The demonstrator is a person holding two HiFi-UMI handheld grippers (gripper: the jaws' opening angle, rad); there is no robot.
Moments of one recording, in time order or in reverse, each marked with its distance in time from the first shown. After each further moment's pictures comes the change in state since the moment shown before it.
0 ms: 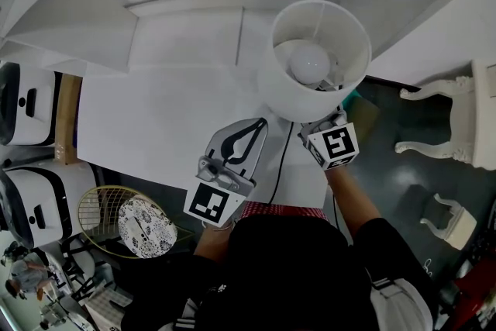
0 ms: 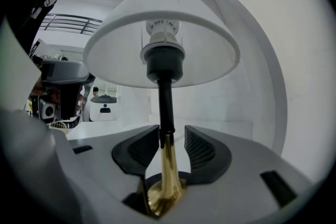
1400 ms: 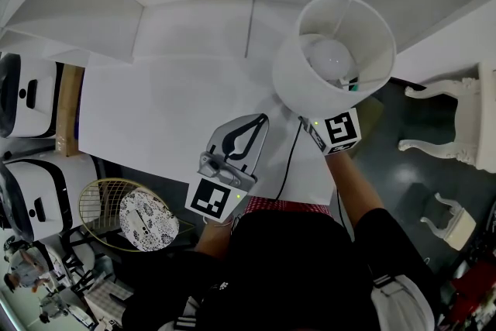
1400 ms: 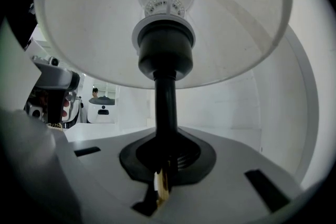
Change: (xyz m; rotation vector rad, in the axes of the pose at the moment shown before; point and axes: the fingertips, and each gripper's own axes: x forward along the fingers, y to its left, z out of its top) left arm -0.015 0.016 -0.014 -0.004 0.022 0.021; right arm 0.034 0.005 0.010 -0.043 -0.065 0.011
